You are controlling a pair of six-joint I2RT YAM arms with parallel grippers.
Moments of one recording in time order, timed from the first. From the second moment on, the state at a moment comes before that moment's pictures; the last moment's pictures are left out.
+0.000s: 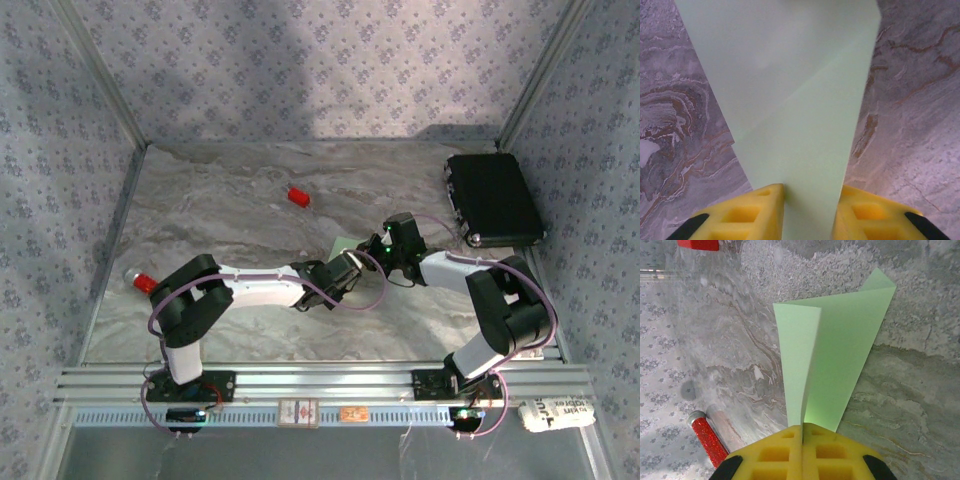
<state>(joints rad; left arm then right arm) -1.09 1.82 1.05 -0.32 -0.36 -0.17 0.42 1.56 0.67 0.14 -0.44 1.09</state>
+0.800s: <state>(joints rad) -1.09 1.82 1.04 -0.29 -0.38 -0.14 0.42 1.56 0.67 0.14 -0.44 1.09</state>
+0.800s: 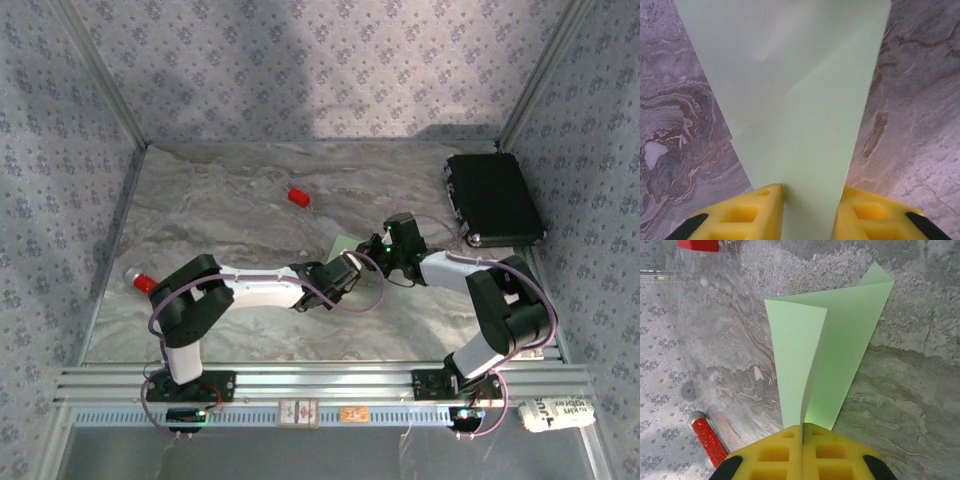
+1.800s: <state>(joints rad) -1.08 1.81 1.04 -0.28 -0.31 -0.12 0.40 1.51 0.67 0.06 -0.42 1.04</state>
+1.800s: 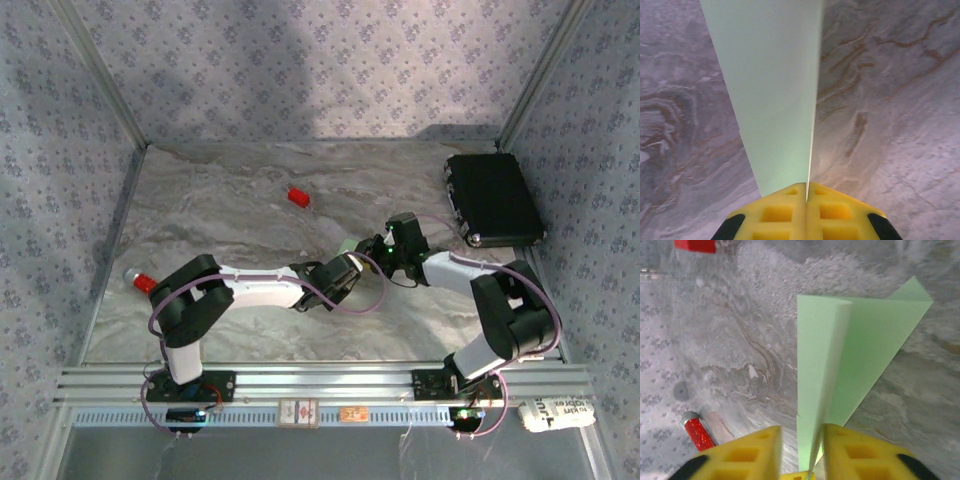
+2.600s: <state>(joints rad) -0.88 1.80 1.01 -0.19 0.28 -0.30 0.34 1.33 0.65 -0.10 -0.37 0.93</state>
